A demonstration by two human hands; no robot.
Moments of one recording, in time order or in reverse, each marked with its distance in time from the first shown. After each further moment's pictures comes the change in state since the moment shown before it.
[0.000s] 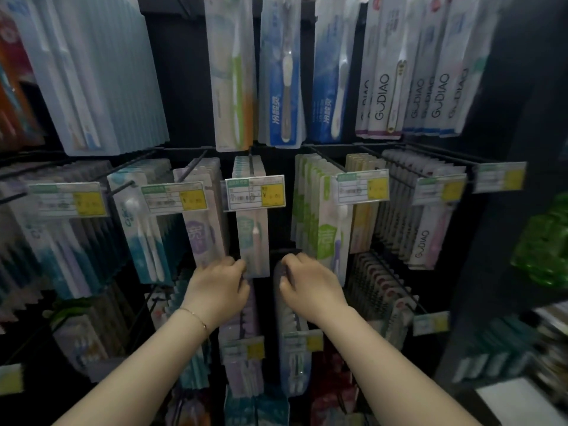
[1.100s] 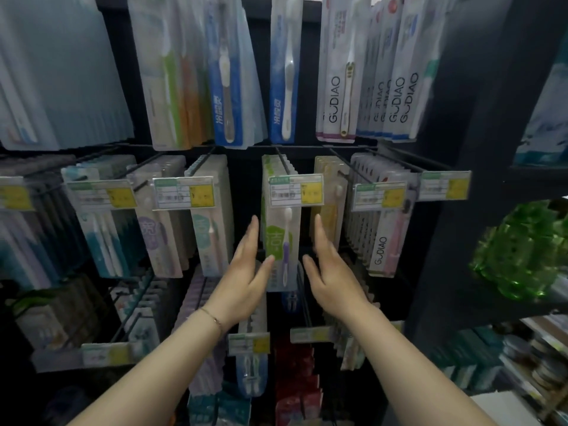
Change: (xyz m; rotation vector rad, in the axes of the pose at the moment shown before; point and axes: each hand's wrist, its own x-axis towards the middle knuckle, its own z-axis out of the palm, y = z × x) left_hand 0.023 0.127 -0.003 -0.888 0.062 -0.008; right_hand -0.031 0.107 -0.063 0.421 0.047 -0.018
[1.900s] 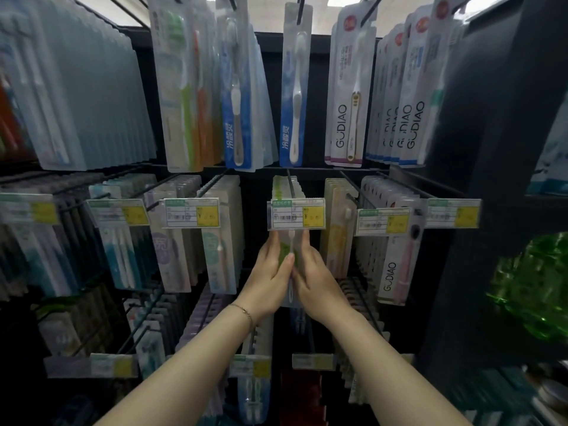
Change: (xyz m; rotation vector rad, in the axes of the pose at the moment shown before) left_hand 0.044 0.014 0.024 -0.098 0.059 -0.049; right_hand 0.041 0.000 0.018 0.140 -0.073 -0.013
